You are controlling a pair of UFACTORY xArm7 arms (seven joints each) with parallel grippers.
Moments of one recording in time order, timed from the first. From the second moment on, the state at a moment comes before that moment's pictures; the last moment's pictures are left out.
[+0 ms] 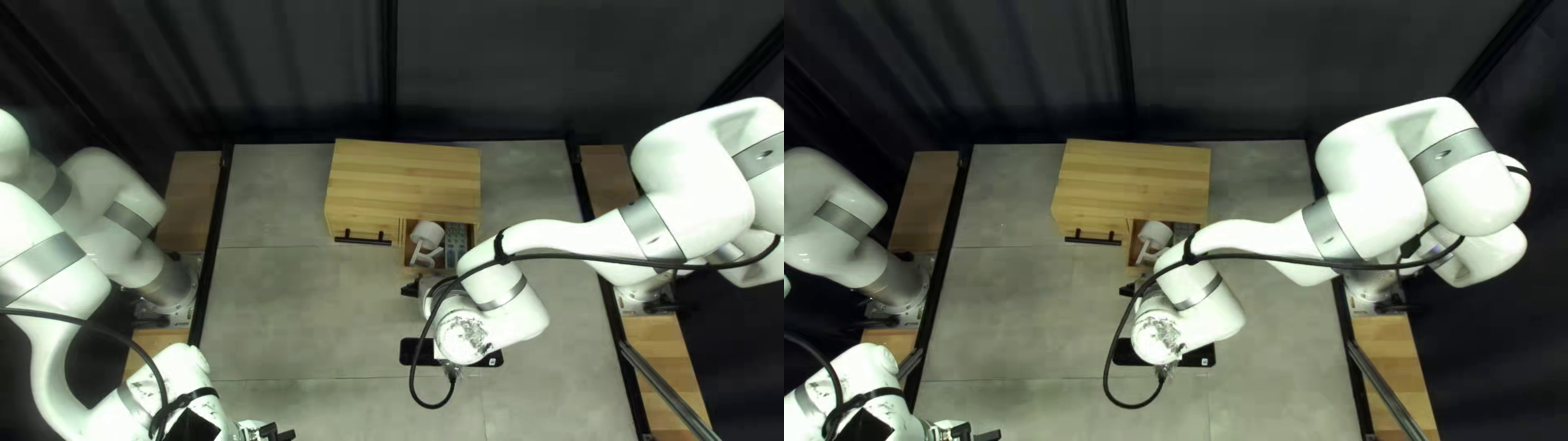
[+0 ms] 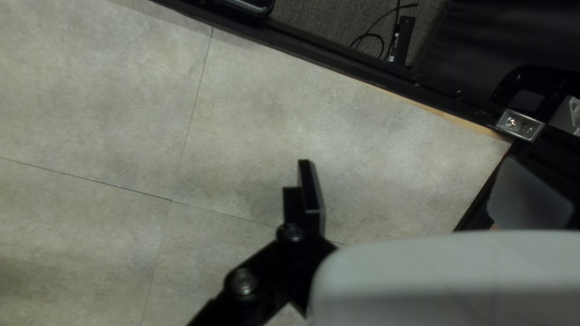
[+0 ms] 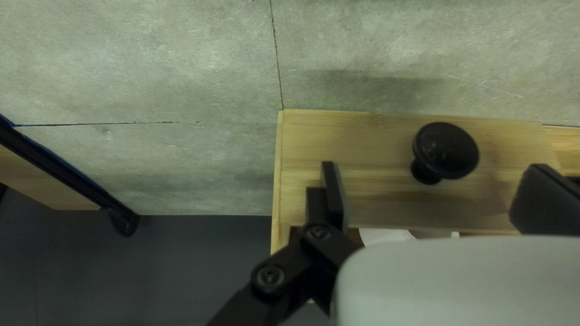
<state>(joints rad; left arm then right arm) -0.48 -0.07 -0.42 0.85 -0.16 0.88 0.44 0.63 0.29 -0.31 1.20 -0.49 1.22 -0.96</state>
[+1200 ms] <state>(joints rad) -0.48 -0.07 -0.42 0.85 -0.16 0.88 0.44 0.64 0.32 -0.29 1.25 -0.46 1.24 -0.95</state>
